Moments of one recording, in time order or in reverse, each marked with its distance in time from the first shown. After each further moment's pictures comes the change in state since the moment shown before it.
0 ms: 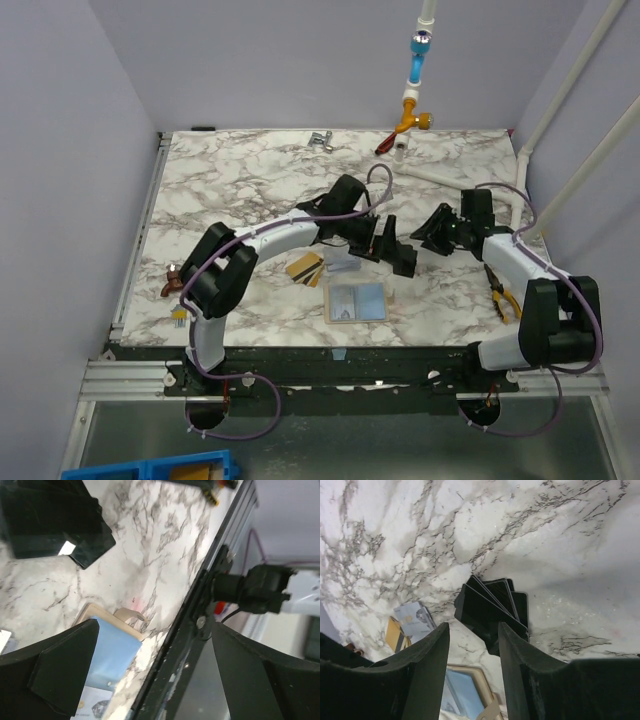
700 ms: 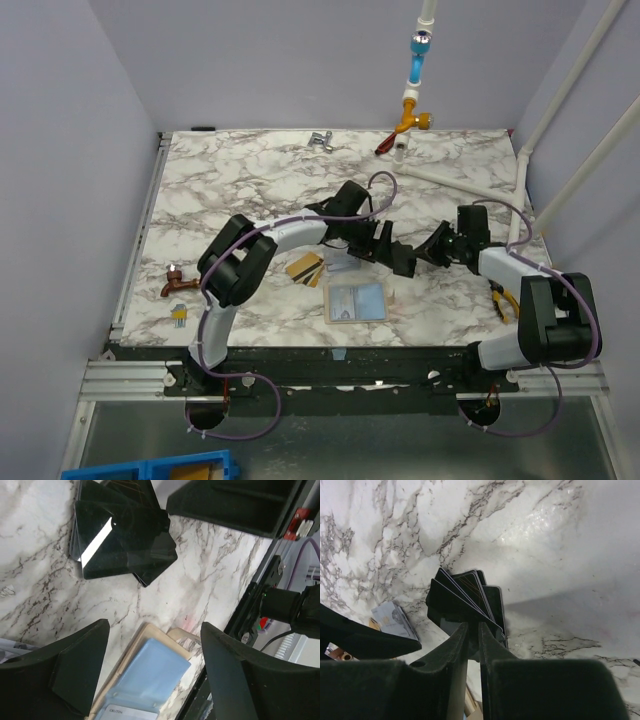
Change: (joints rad) left arm -0.025 0.138 0.045 -0.022 -0.096 0.148; right arm 0.000 0.023 -0.152 0.165 0.011 0.021
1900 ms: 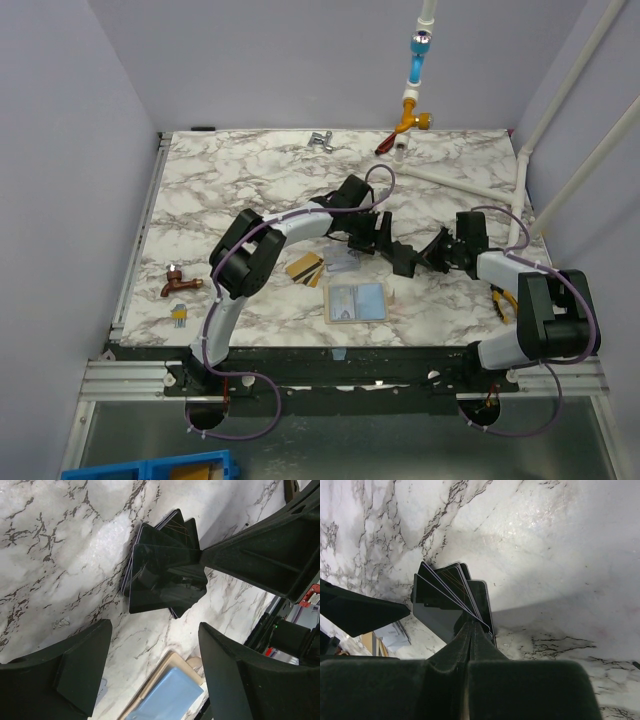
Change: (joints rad) left arm 0.027 0.120 0.146 -0.058 -0.088 -0.046; right arm 0.000 0.023 -0.058 0.049 0.000 0.006
